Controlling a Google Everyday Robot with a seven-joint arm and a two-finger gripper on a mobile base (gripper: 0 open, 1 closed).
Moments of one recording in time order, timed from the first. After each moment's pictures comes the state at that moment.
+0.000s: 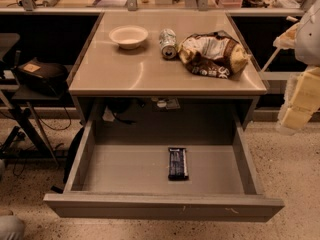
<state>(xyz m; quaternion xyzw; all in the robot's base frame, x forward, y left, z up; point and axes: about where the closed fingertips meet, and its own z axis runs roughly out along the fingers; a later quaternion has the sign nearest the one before) 0.438 -0.217 0.976 -0.60 0.78 -0.03 0.16</state>
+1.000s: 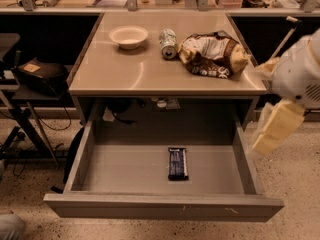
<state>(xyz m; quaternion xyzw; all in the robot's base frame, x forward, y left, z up) 0.426 -0.183 0.928 -0.59 0.78 0.06 0.21</state>
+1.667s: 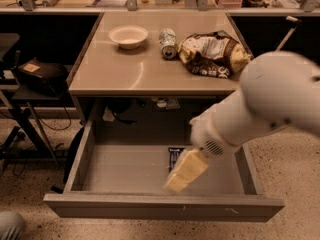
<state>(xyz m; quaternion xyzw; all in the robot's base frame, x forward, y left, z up) 0.413 -0.055 0.808 -0.53 0.80 0.16 0.22</state>
